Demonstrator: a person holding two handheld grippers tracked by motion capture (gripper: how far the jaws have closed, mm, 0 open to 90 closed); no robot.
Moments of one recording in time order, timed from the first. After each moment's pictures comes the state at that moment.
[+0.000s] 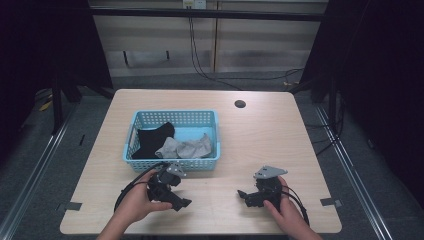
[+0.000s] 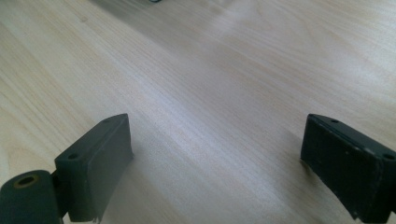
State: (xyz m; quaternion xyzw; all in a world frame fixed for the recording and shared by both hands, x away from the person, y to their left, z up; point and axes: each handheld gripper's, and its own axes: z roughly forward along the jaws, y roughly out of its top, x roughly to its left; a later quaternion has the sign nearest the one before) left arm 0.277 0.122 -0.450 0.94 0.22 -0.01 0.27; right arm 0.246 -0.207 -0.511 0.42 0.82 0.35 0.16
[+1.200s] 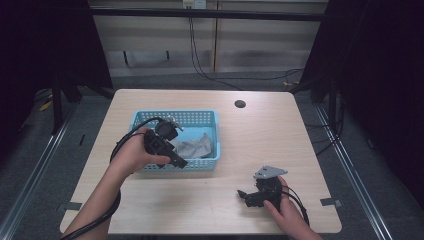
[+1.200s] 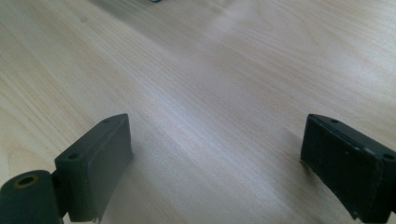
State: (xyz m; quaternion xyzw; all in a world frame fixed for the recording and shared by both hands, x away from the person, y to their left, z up) left arm 0.355 0.119 -0.364 0.93 0.28 -0.02 0.23; right arm 0.246 -0.207 -0.511 0.42 0.82 0.35 0.16
